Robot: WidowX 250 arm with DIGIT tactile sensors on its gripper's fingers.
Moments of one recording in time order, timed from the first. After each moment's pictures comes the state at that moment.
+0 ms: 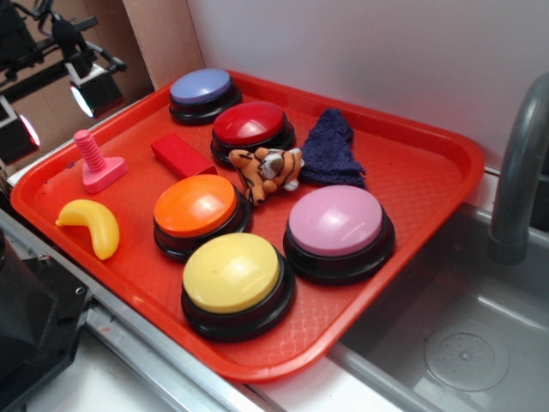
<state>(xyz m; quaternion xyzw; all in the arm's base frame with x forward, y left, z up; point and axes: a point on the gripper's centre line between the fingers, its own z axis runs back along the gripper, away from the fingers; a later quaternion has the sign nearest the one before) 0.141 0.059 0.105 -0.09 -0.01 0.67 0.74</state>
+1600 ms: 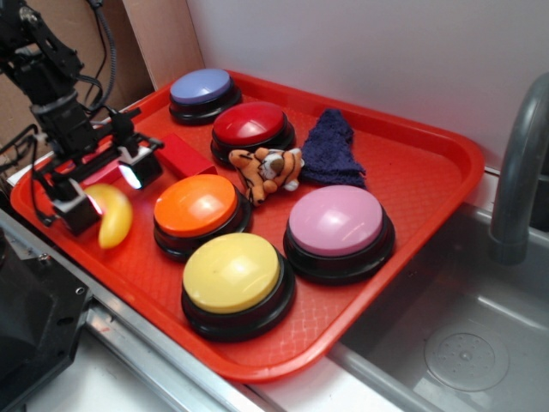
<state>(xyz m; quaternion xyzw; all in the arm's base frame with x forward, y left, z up) 0.158 0.069 0.011 -0.08 0.03 0.71 0.69</state>
